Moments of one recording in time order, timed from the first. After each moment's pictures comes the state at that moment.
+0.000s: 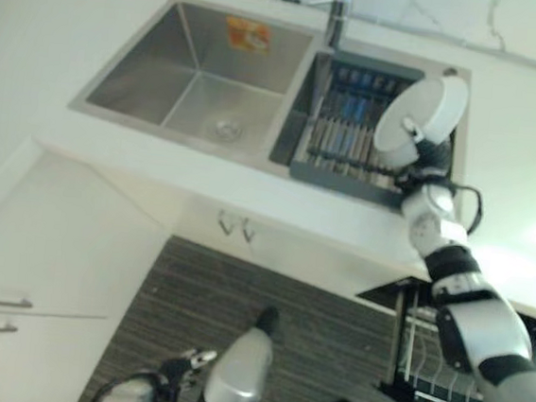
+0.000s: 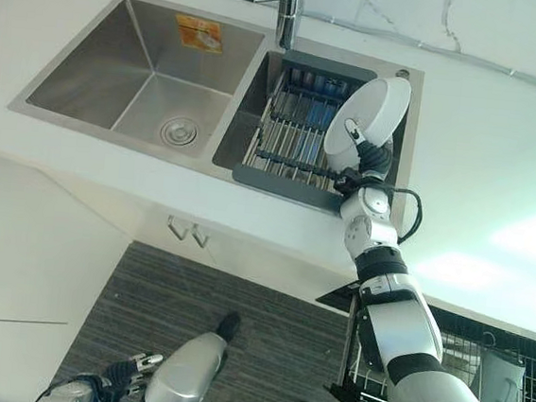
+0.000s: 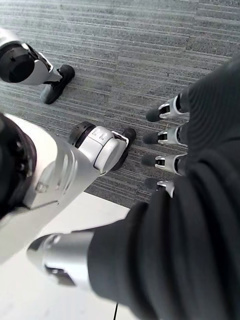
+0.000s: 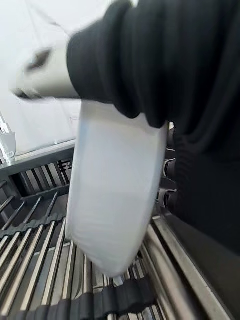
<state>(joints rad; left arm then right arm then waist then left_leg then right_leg) -0.01 0.35 -0.23 1.06 -0.42 0.02 -0.35 -0.91 -0.34 0.15 0.86 0.76 -0.18 -0.30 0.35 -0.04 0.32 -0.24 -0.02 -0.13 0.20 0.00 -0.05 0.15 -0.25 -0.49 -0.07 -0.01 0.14</state>
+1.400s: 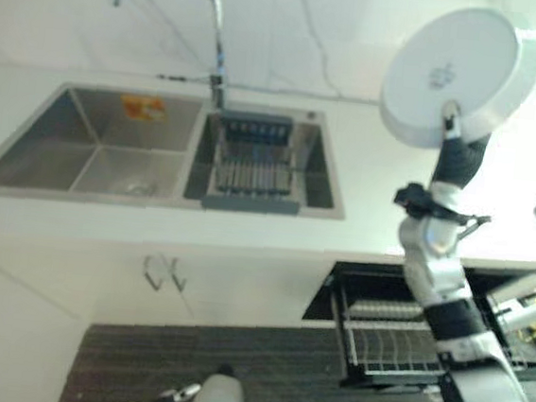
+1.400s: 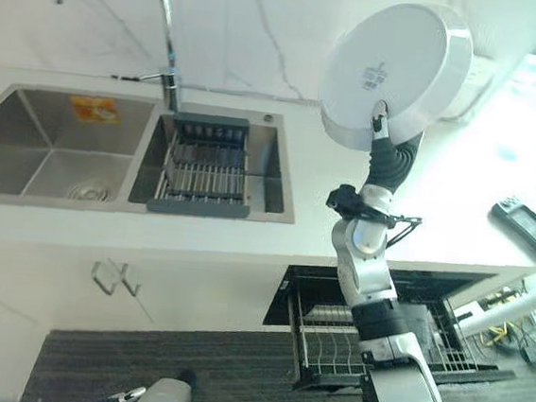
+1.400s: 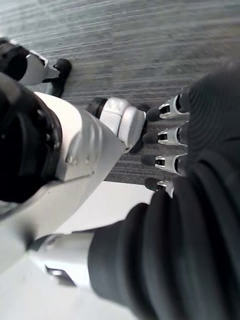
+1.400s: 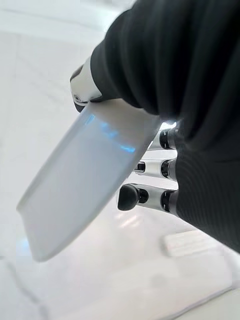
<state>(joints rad) 0.15 0.31 -0.12 1.13 -0.37 0.00 -0.32 -0.37 -0.33 0.18 0.06 0.39 -0.48 -0.48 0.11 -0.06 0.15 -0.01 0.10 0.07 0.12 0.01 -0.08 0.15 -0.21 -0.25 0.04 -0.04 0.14</state>
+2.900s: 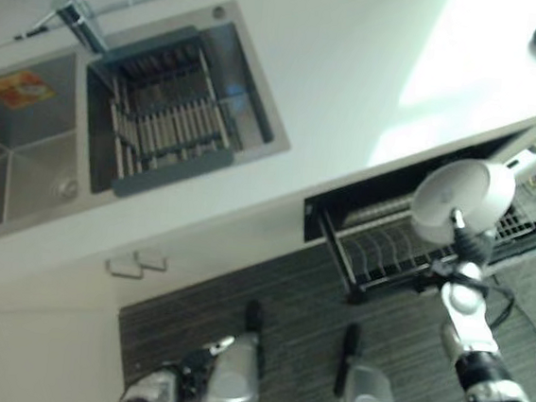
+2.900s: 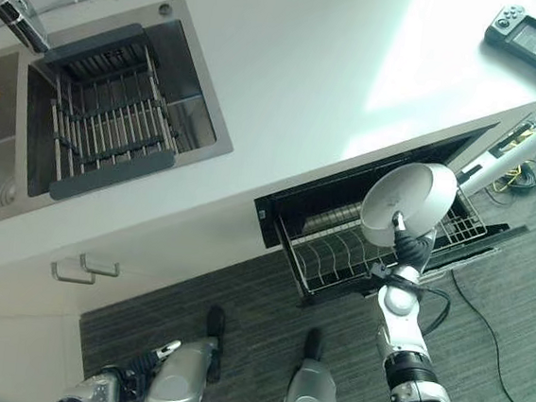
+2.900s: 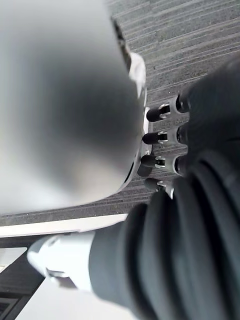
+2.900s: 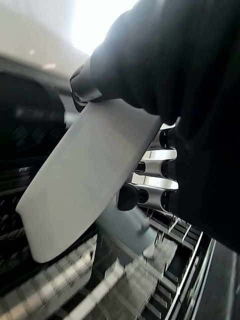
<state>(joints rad) -0.08 0.26 -0.24 1.11 -0.55 0.09 -0.30 -0.34 -0.42 0.12 0.66 0.37 -0.43 -0.47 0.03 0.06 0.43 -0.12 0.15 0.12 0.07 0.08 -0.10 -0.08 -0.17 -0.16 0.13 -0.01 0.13</state>
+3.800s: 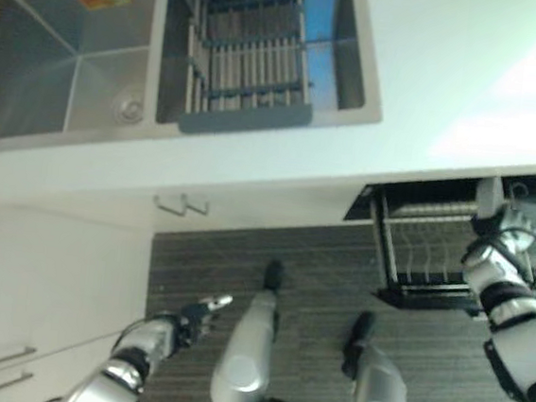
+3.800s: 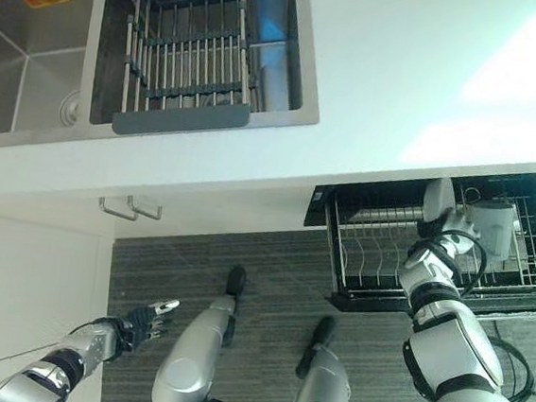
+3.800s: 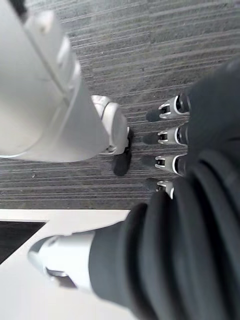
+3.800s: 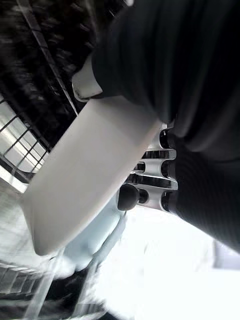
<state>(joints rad) -0.25 0.39 -0.32 1.06 -0.57 0.15 -0.32 -0.82 -0.62 0.62 1.17 -0.35 0.35 -0.52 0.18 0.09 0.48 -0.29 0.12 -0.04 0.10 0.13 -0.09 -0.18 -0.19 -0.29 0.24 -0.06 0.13</state>
